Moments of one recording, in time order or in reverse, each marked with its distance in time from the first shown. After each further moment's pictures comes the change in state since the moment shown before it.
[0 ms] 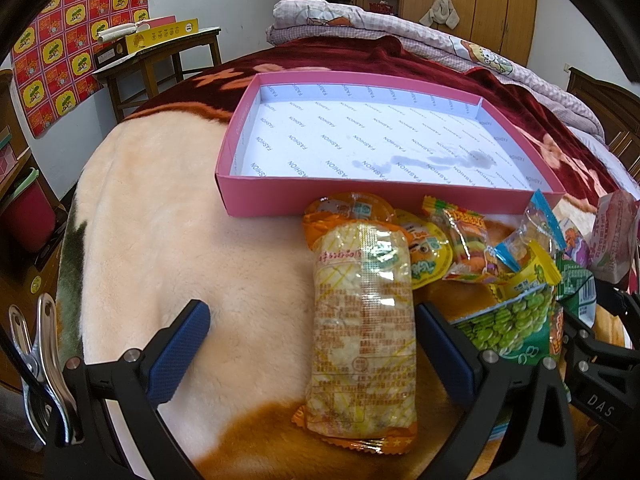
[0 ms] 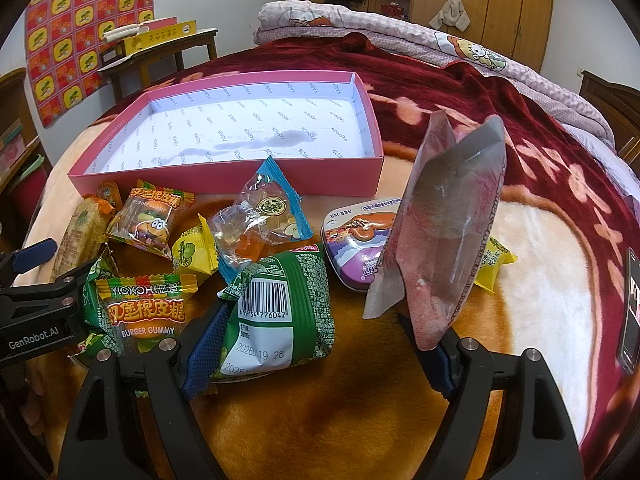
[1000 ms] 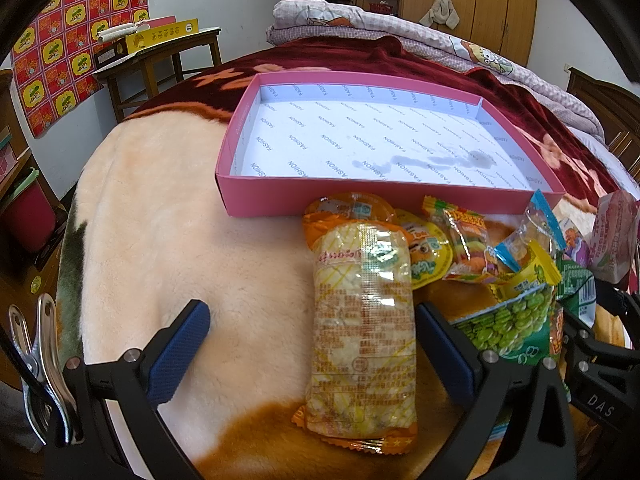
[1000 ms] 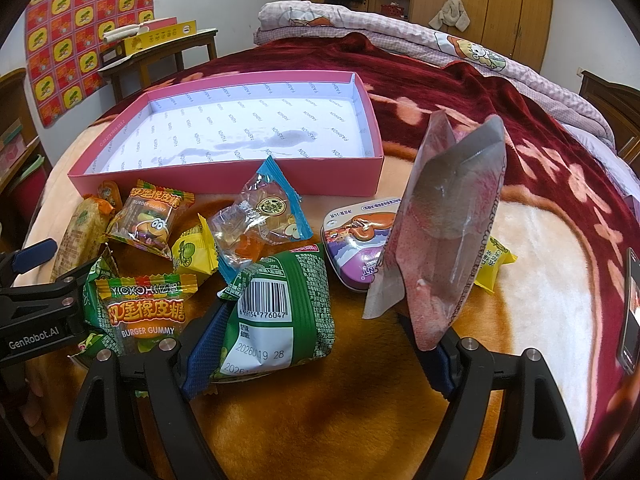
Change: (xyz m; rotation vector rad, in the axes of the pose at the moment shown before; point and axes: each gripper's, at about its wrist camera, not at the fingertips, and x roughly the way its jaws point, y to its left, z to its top) left arm 0.000 0.000 0.000 0.000 0.000 0.000; right arm 0.000 0.000 0.000 0.000 0.000 0.000
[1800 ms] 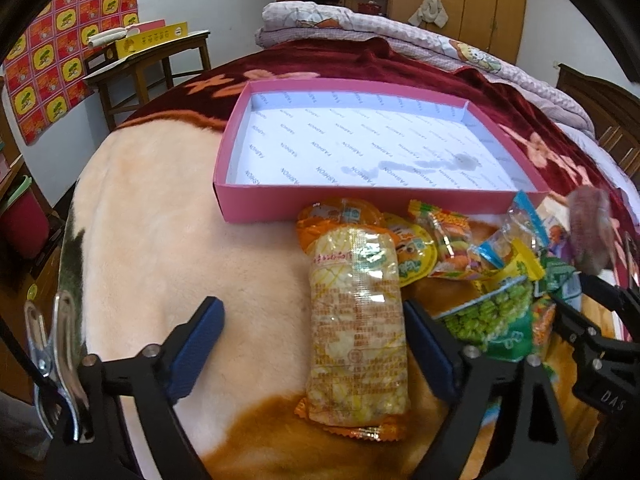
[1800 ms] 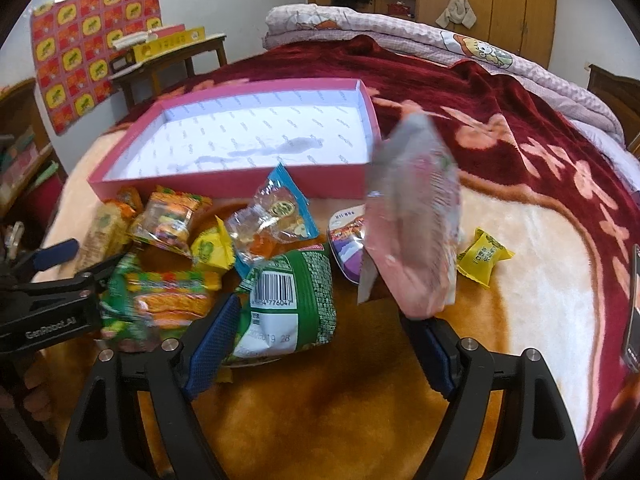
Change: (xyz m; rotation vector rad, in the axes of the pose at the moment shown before) left arm -0.015 0.003 0.004 0.026 -0.006 -0.041; right arm -0.019 -0.008 -0.001 0.018 -0.023 0.077
